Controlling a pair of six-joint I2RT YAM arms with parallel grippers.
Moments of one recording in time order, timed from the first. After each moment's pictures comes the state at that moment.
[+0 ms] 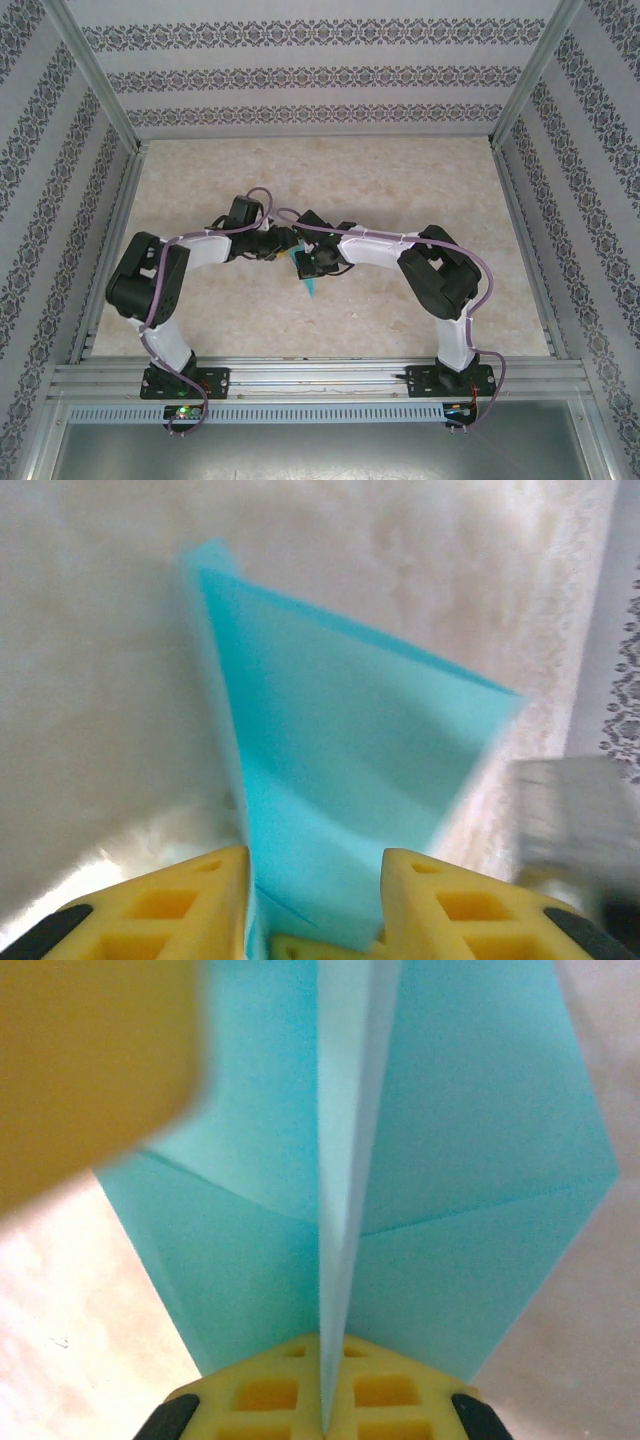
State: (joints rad) left arm -0.32 1.72 0.87 0.00 0.59 -0.79; right arm 0.80 1.96 1.26 -0.48 -0.16 0.57
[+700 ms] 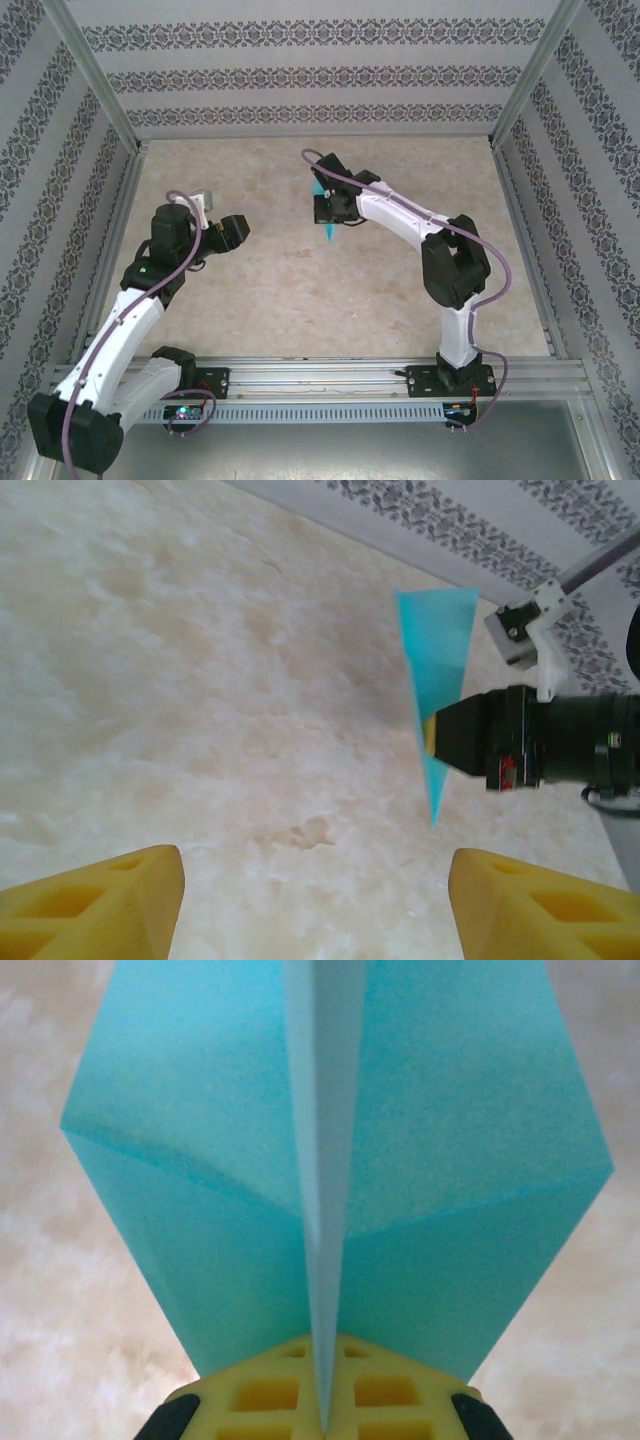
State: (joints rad) left arm -0.19 0.87 0.76 -0.39 0.24 -0.51; right arm 0.60 2.01 1.67 -0.78 0.05 0.52
